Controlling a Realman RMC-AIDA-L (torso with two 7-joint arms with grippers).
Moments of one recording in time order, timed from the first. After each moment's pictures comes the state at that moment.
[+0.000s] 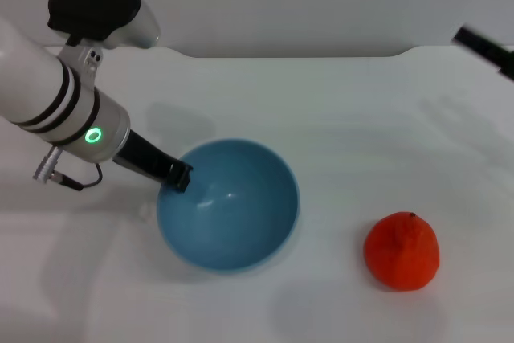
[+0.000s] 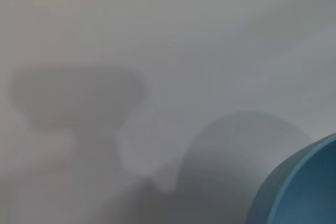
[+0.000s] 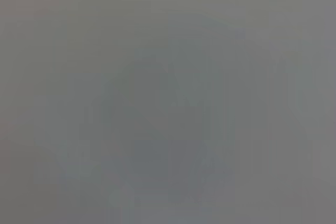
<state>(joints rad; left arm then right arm) -0.61 -2.07 1.46 1.28 2.55 1.46 -2.88 0.41 2.05 -0.72 -0.59 -1.48 -1.25 1.75</state>
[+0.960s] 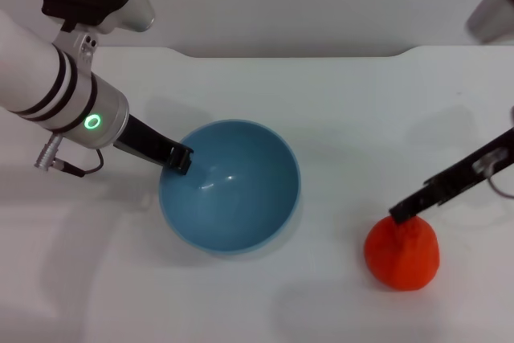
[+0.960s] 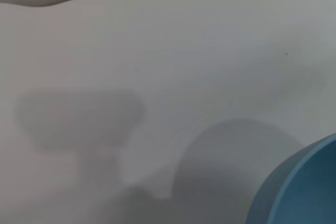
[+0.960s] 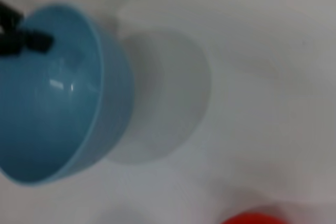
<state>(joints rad) -0.61 -2.07 1.44 1.28 2.55 1.42 -2.87 0.68 2.06 -1.07 -1.15 -2.54 -1.74 2.59</state>
